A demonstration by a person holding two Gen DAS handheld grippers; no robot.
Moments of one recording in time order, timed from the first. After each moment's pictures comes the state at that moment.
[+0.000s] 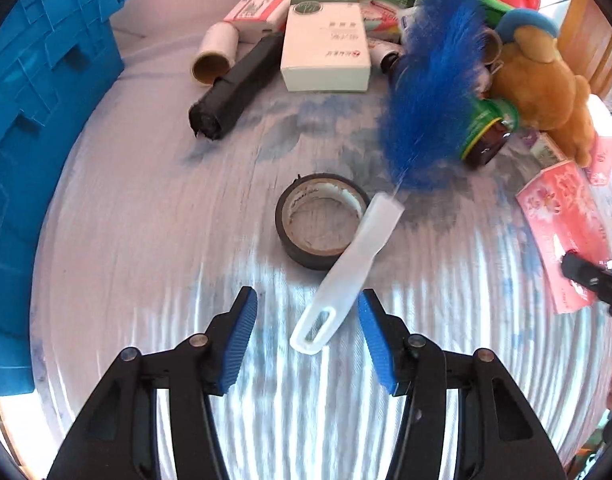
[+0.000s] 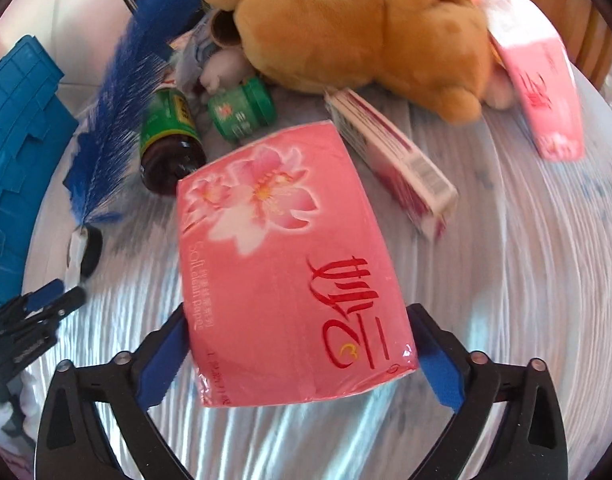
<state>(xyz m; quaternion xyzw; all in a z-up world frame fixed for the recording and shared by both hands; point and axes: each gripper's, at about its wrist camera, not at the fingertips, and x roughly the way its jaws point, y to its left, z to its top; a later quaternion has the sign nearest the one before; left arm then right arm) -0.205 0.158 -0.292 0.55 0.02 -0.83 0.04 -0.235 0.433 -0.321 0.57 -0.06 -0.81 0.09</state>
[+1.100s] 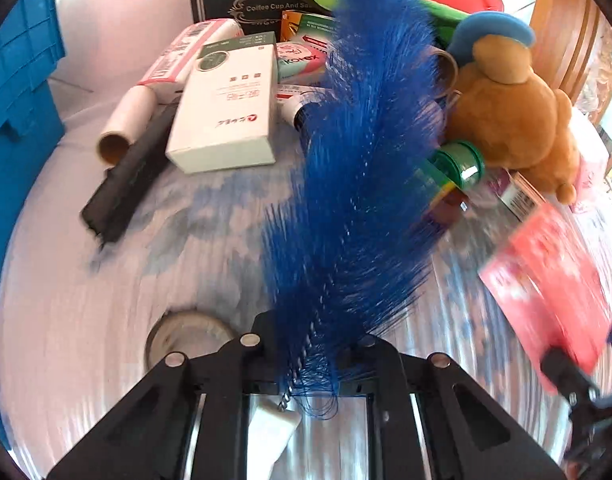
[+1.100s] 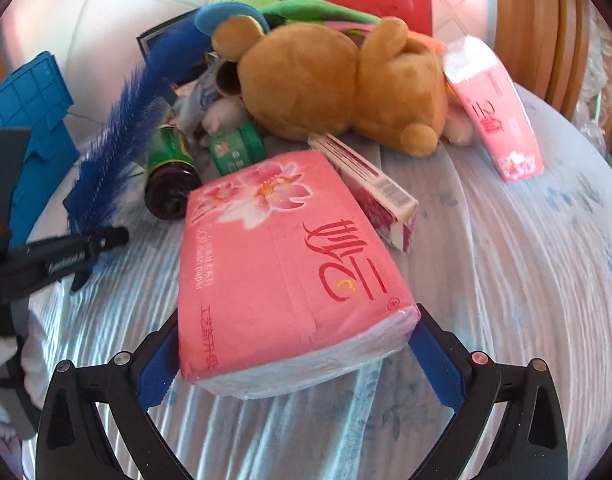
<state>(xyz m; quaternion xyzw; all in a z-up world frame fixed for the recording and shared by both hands) -0.278 0.210 -0.320 0.49 0.01 -0.87 -0.01 -0.177 0.423 -0.299 0.45 -0.04 -0.89 0.07</state>
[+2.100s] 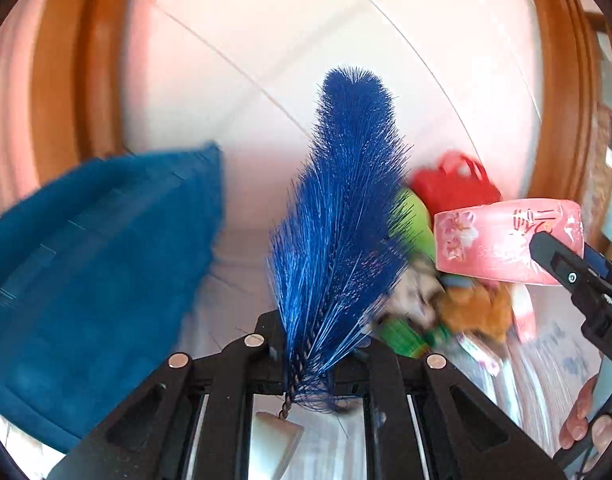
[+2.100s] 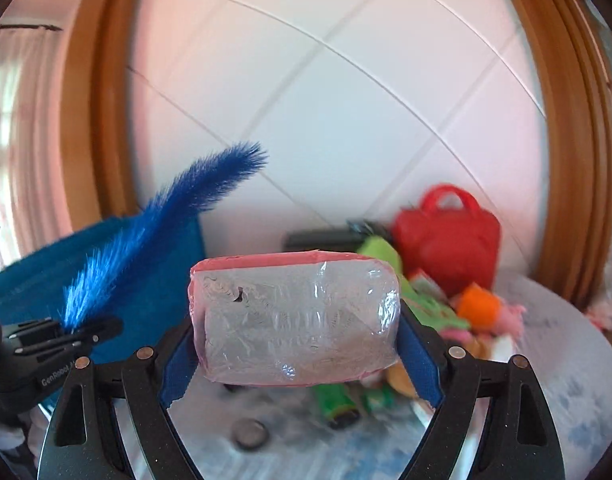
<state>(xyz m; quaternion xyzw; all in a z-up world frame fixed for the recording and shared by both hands) -0.107 0.100 -0.055 0.24 0.04 -0.97 0.09 -0.113 0.325 -0.046 0.15 -0.02 -0.97 0.19</state>
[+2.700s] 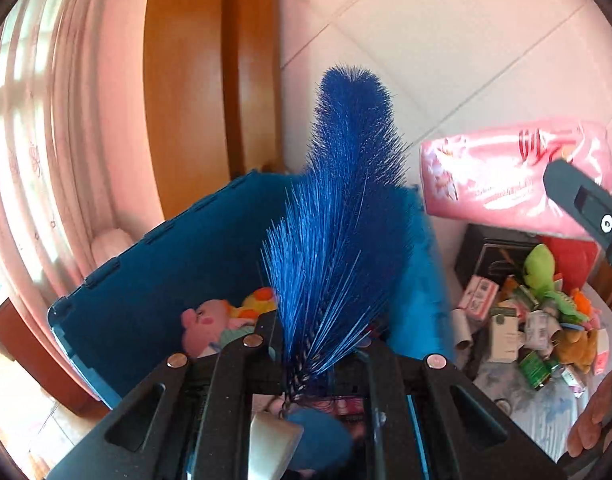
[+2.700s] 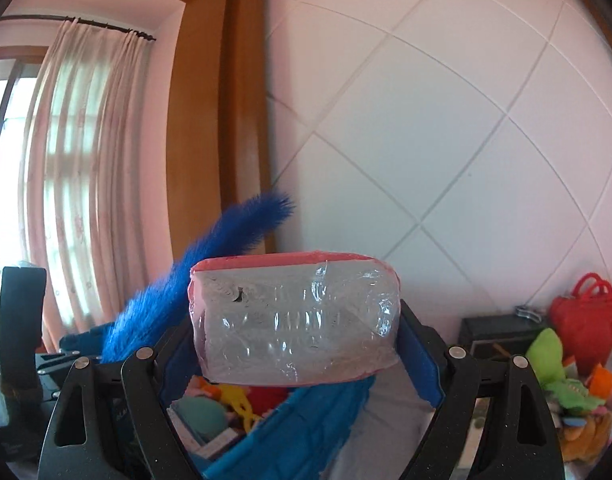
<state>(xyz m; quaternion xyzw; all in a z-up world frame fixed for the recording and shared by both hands) -0.050 -0.169 0.008 0.25 0.05 -0.94 0.23 -0.088 0.005 0.054 0.07 -0.01 -0.95 0.32</state>
